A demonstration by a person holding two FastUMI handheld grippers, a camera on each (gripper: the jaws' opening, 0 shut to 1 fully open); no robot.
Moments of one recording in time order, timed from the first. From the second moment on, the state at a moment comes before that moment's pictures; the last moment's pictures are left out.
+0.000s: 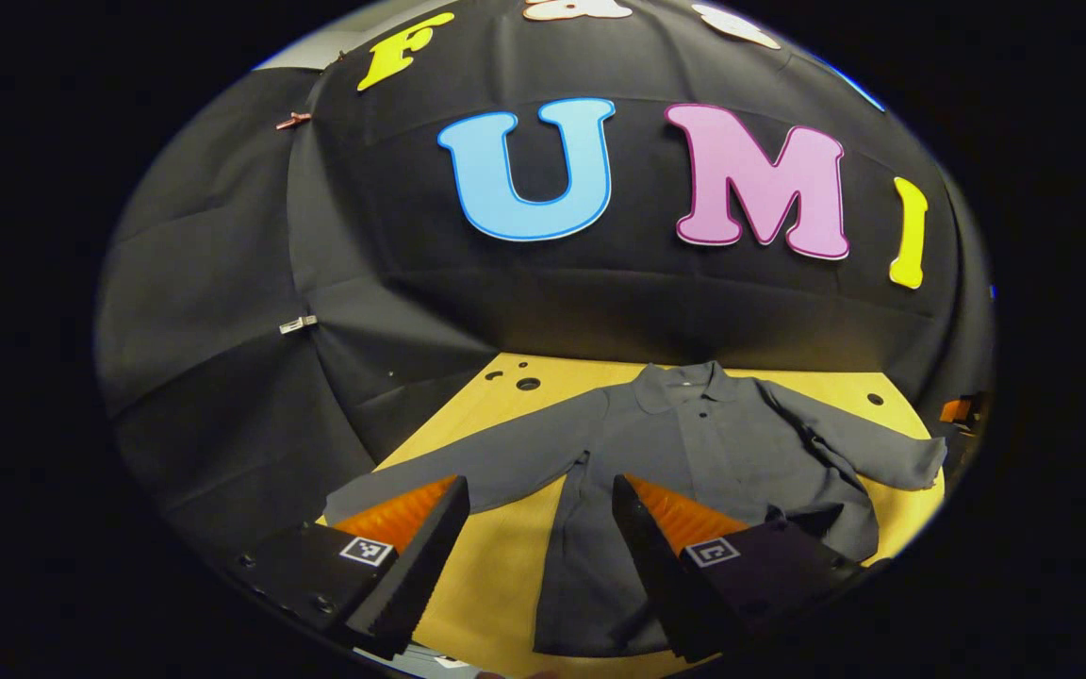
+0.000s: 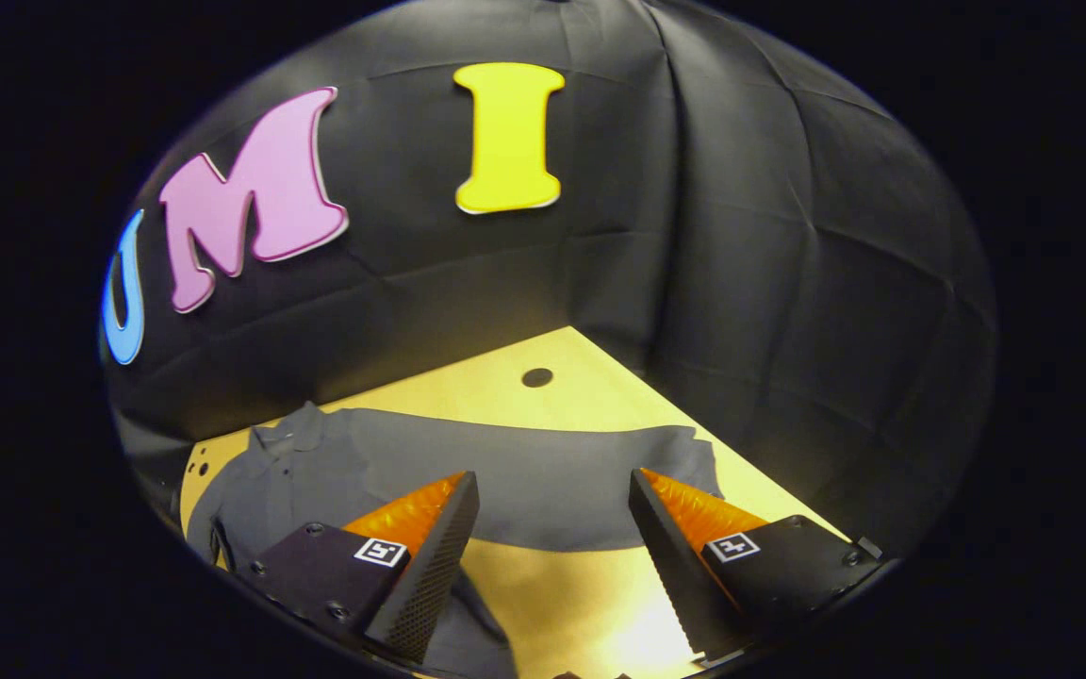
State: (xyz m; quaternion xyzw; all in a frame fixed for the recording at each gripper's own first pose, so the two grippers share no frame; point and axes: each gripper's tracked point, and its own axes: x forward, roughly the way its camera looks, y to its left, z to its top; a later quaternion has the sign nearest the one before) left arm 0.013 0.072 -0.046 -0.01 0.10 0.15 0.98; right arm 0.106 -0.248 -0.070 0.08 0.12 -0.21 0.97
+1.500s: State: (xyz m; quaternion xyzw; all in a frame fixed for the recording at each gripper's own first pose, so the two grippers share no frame) left arm -0.016 0.070 -0.069 -0.02 0.16 0.21 0.96; right arm 0.153 -0.388 -0.198 0.11 0.29 -0.27 0.91
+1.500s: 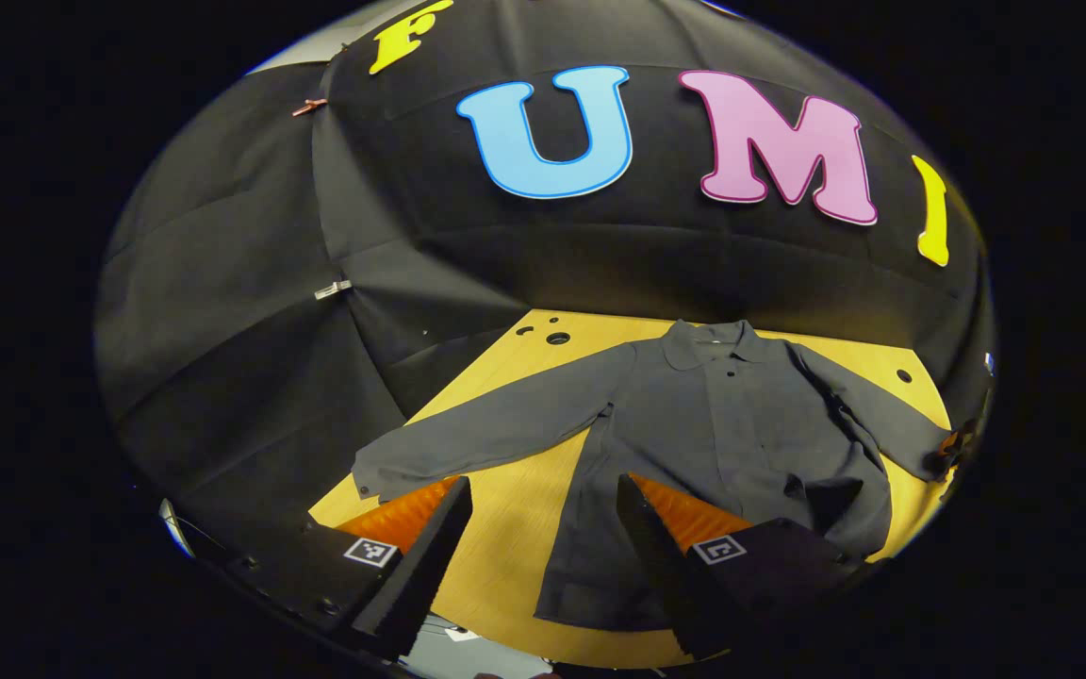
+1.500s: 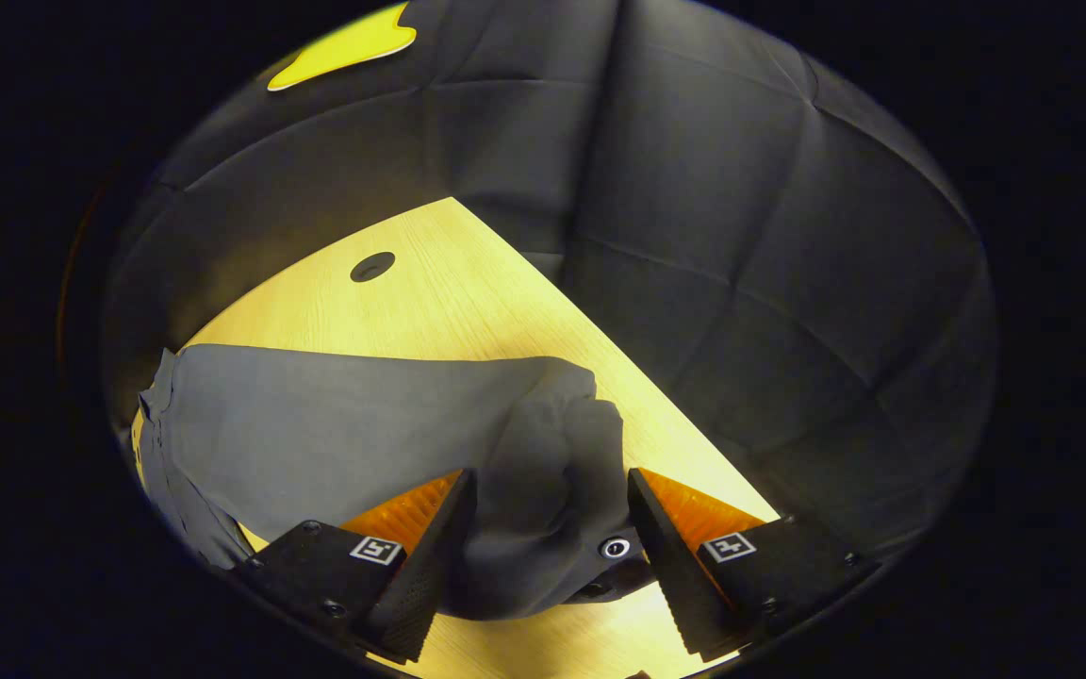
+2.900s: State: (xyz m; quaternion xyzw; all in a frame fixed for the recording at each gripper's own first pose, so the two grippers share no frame) left arm -0.040 0.121 -0.129 -0.09 0.19 0.21 0.95; right arm 0.162 -0.215 0.012 0.00 0.21 -0.15 0.97
